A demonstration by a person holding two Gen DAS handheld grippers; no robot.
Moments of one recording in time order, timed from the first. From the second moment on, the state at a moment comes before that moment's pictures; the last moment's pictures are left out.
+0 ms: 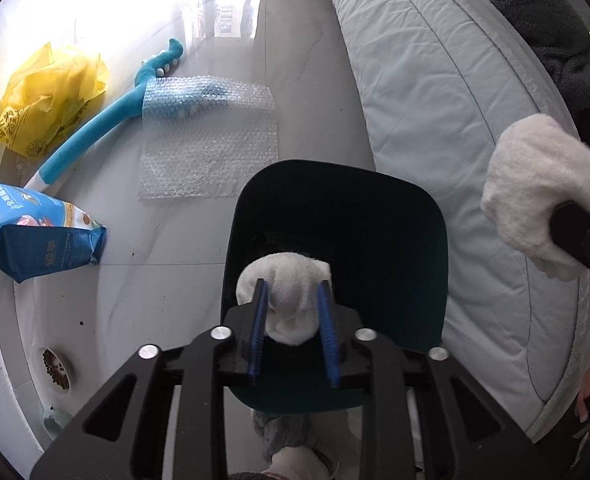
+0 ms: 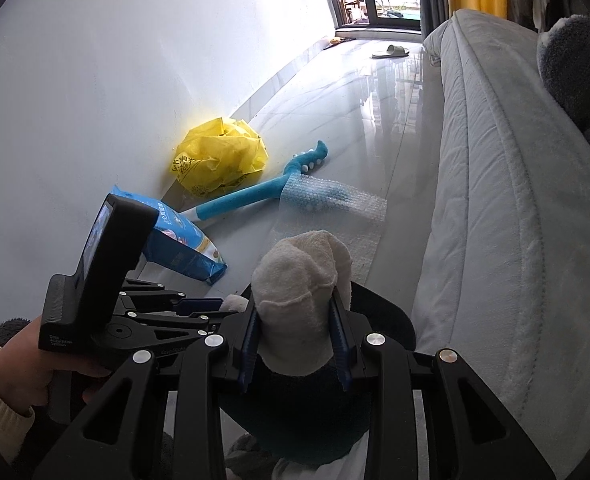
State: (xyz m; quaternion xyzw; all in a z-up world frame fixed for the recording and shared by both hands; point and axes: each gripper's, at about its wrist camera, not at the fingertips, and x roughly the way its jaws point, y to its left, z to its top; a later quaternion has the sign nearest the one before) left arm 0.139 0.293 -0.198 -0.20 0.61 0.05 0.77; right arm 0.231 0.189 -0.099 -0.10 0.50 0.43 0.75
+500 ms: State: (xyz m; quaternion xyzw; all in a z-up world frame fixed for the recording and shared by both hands) left arm 0.129 0.303 -0.129 -0.14 0.49 0.08 0.86; right arm 0.223 0.205 -0.142 -0.13 0.54 0.41 0.72
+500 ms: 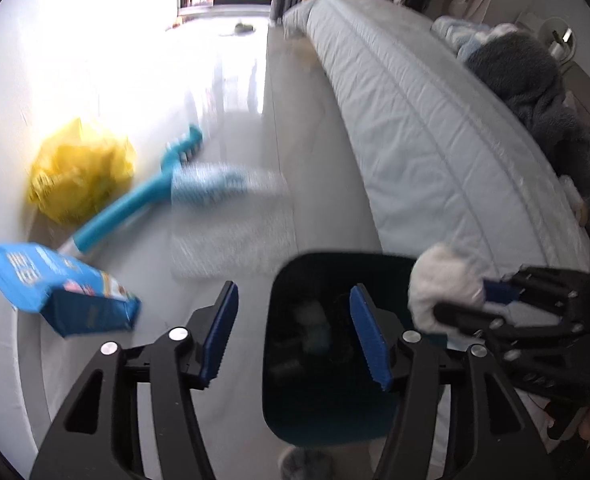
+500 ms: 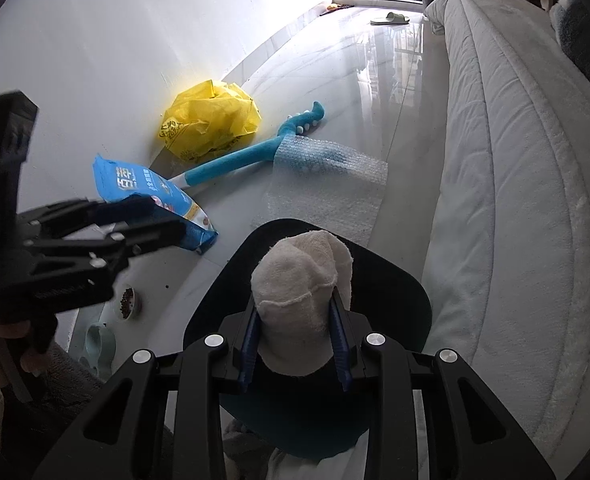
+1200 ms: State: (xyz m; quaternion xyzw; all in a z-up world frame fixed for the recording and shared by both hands) left arm 0.103 0.295 -0.025 -0.13 0.28 0.07 0.95; right arm 0.215 0.210 -0.177 -0.16 0.58 0.39 0.70
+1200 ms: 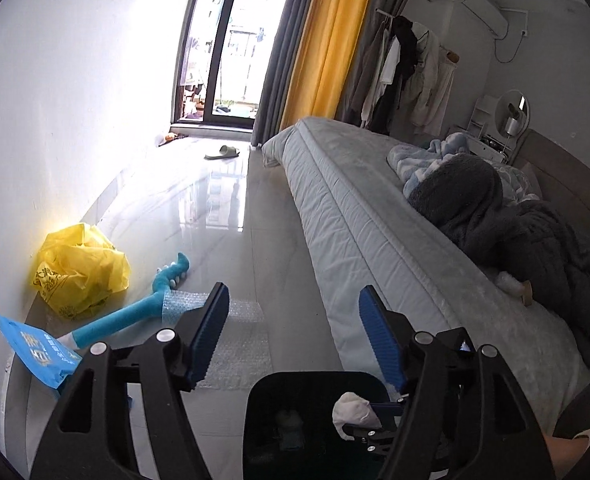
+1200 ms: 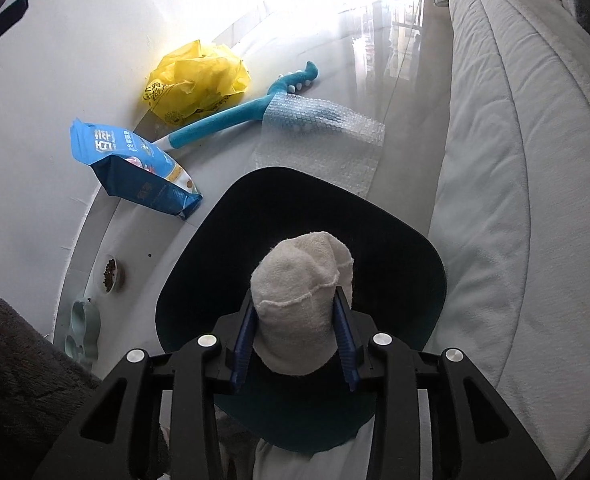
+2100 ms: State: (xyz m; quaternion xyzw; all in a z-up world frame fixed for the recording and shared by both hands) left arm 0.124 0.199 0.032 -0.09 0.20 0.01 0.98; right arm 0.253 0.107 -0.054 -0.06 0.45 0.38 0.80
